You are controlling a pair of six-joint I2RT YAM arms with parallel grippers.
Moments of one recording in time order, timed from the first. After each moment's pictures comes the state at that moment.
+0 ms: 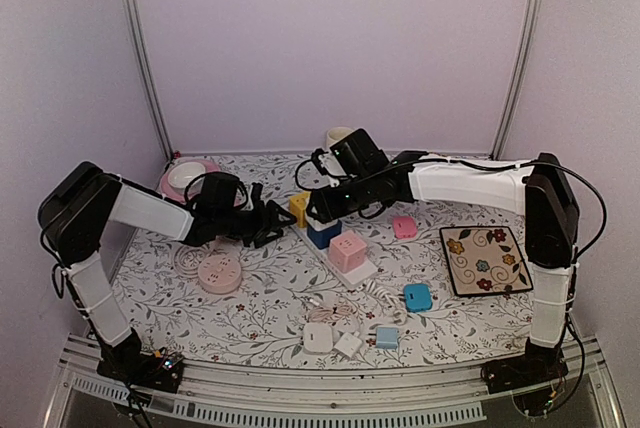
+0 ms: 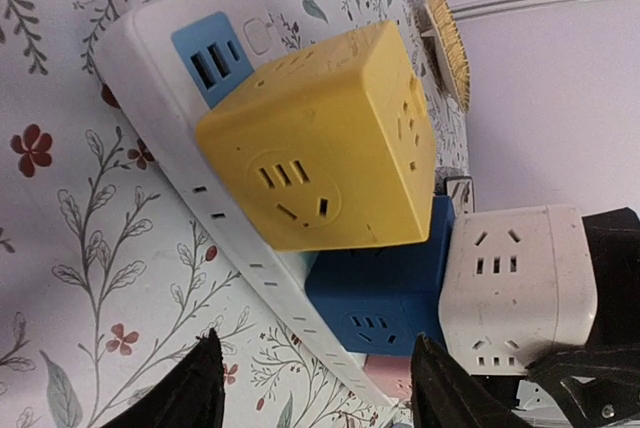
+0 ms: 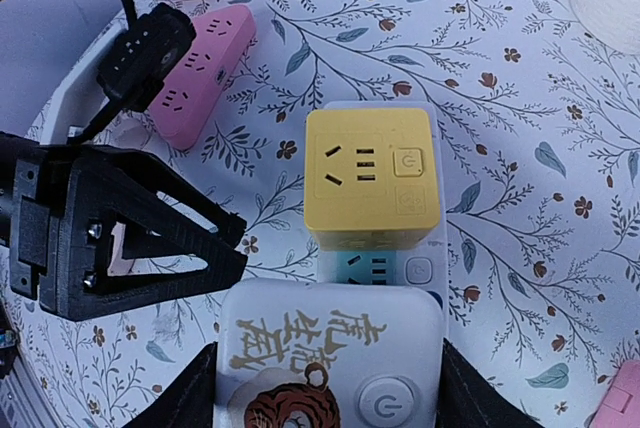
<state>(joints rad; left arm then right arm) -0.53 1.79 0.83 0.39 0.46 -0.94 0.88 2.01 1.63 -0.38 -0.02 0.28</state>
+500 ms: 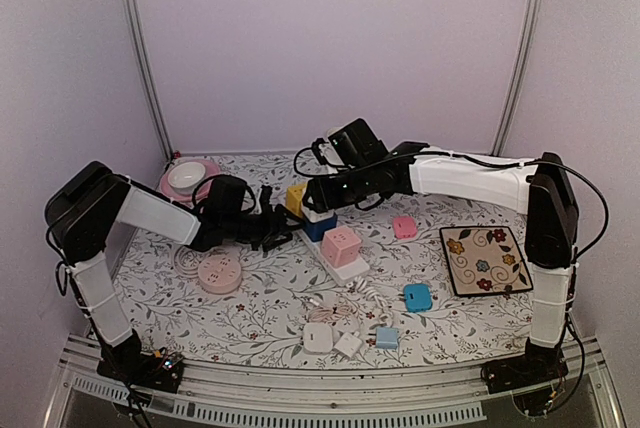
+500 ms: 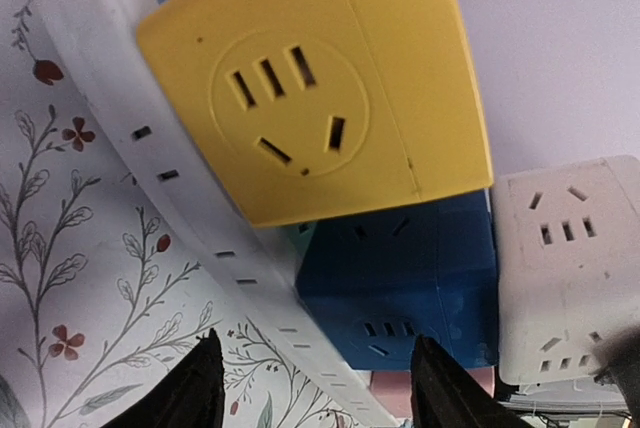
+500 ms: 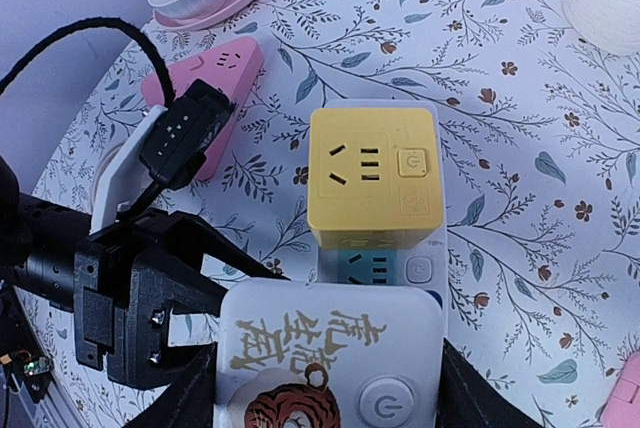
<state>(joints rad) -0.57 1.83 0.83 0.45 0.47 -0.95 0.88 2.01 1.71 -0.43 -0.02 0.36</state>
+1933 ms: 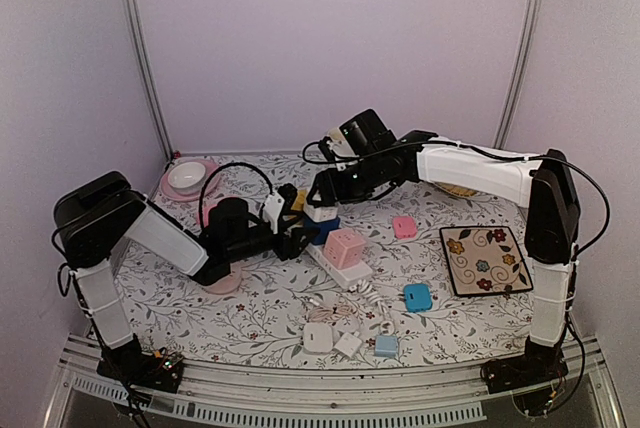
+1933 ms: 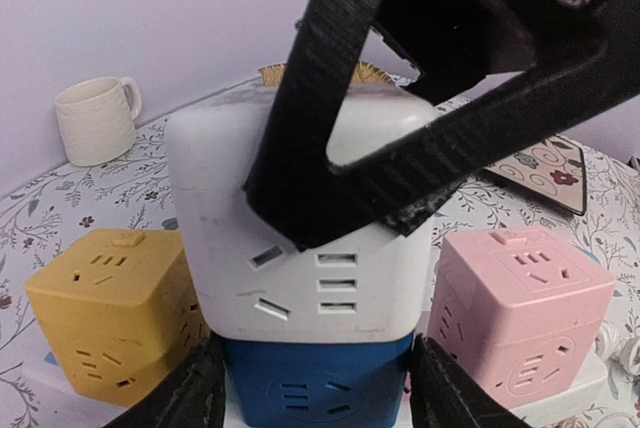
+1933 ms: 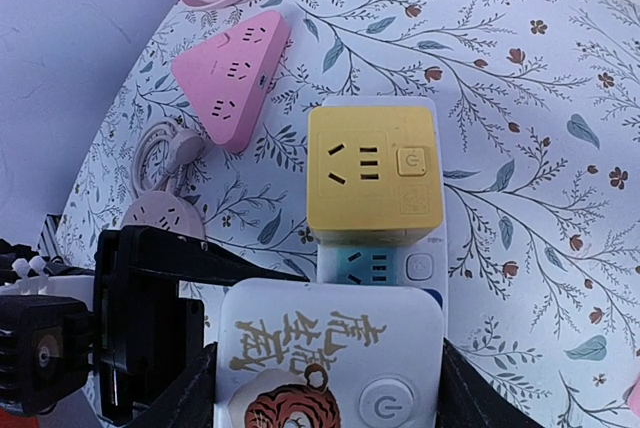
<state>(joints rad) -0.74 1.84 0.66 1.01 0.20 -0.02 0.82 2.02 1.76 -0.52 -0.22 0.41</state>
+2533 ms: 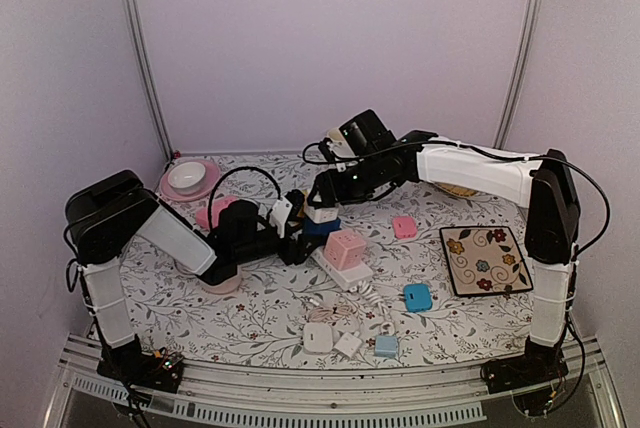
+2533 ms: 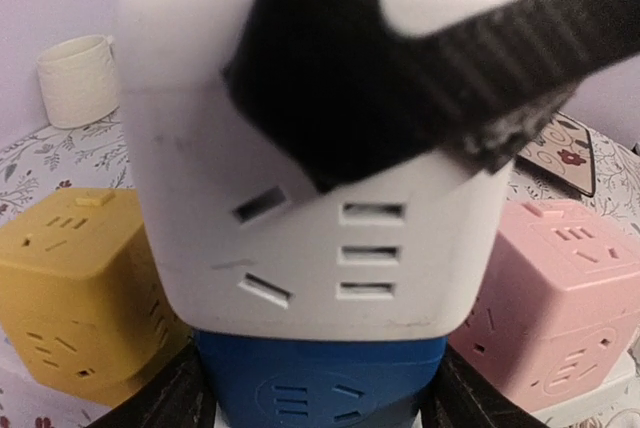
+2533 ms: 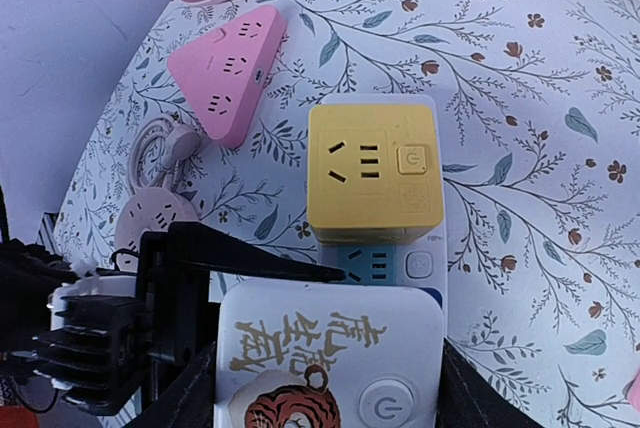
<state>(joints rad) -0.76 1.91 0.71 0.96 0.19 -0.03 0.82 2.02 1.76 -0.55 -0.21 0.41</state>
